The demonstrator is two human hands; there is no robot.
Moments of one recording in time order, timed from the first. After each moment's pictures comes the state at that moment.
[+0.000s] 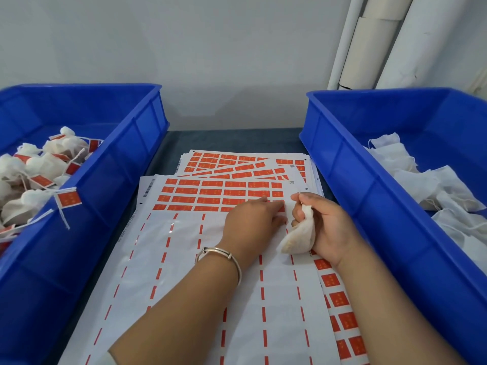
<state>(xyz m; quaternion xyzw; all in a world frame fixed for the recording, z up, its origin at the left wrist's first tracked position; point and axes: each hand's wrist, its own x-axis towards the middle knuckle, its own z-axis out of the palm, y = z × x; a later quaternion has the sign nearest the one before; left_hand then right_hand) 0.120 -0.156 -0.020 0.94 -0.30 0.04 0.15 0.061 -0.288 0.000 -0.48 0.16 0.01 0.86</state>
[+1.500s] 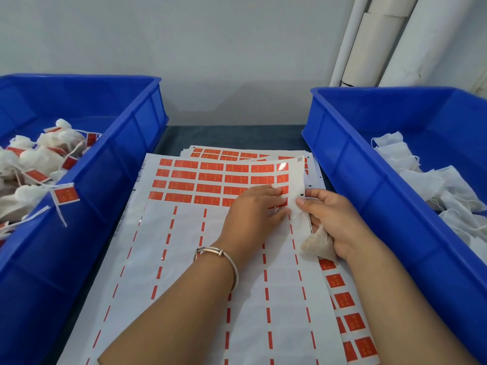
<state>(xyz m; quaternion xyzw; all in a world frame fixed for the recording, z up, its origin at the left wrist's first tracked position) 0.122 -0.146 -0.022 0.89 -0.28 0.07 0.34 0.074 -0.296 -0.005 -0.67 0.22 -0.04 0.71</state>
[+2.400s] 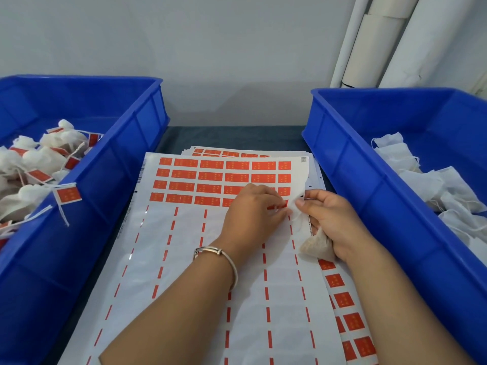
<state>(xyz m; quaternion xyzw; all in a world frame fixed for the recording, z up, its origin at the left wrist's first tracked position) 0.119 -0.147 -0.017 0.89 -0.27 0.09 0.36 0.071 -0.294 -0.006 -0.70 0.20 -0.05 0.69</state>
